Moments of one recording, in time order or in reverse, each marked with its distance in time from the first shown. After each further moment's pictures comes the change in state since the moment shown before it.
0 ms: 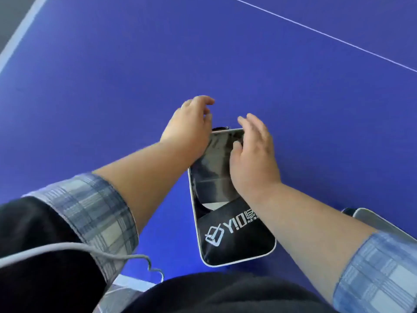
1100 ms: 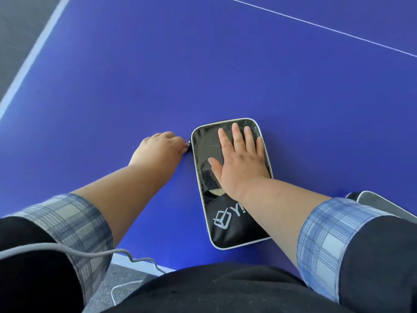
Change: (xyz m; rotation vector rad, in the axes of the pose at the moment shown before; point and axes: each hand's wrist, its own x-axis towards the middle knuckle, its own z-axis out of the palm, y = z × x) left_hand -0.062 -0.072 -0.030 0.660 -0.144 0.207; right_hand -0.030 0.014 0.030 -0.594 -0.386 -0.095
